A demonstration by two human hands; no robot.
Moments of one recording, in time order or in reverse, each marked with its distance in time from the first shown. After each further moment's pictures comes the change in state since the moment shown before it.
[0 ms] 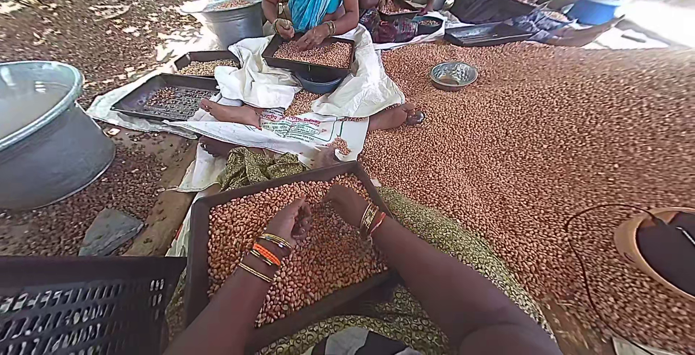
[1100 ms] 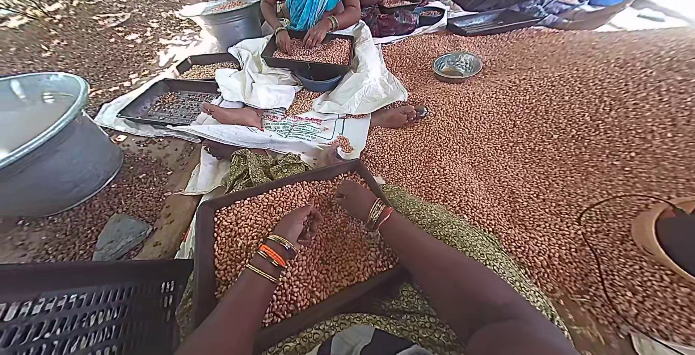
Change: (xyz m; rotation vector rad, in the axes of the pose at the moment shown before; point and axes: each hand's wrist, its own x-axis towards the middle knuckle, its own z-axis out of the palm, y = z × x) left_hand 0.001 -0.002 0.001 0.245 -0.003 -0.080; right_hand 0.000 0.010 -0.010 -0.034 -0.025 0.163
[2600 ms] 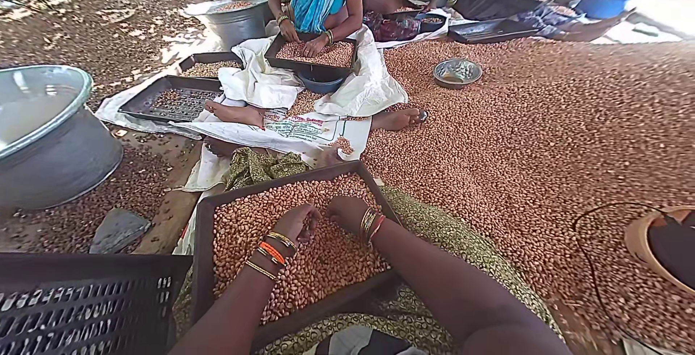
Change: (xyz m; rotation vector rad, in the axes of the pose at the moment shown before) left_hand -0.001 0.001 0.000 0.040 0.051 0.025; right_hand -0.003 -0.017 0.018 -0.191 -0.229 -0.068
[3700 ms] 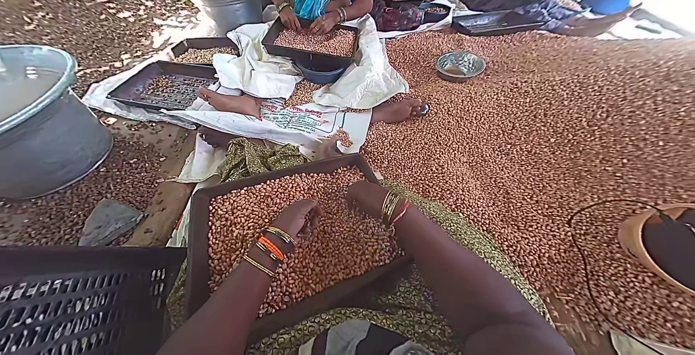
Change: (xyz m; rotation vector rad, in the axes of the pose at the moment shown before) left_hand -0.001 -0.002 0.005 0.031 -0.044 0.002; right_hand -0.027 0.027 -0.035 -0.096 -0.112 -0.072
